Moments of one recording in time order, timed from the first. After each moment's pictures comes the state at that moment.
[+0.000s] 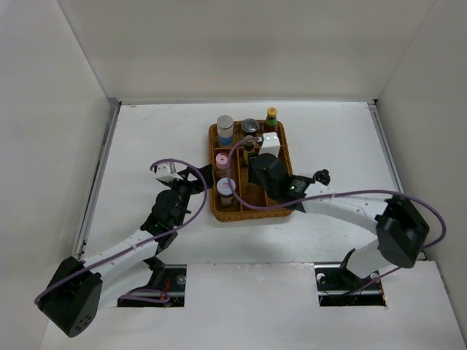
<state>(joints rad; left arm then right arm) -0.60 0.92 0.23 0.72 -0.43 -0.56 0.90 1.45 0.99 -0.05 0.63 0.42</state>
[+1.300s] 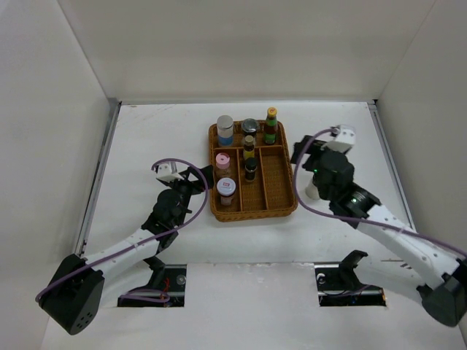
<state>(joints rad) -0.59 0.94 0.23 0.72 -0.43 -0.56 0.69 1.04 0.84 0.02 0.62 0.38</state>
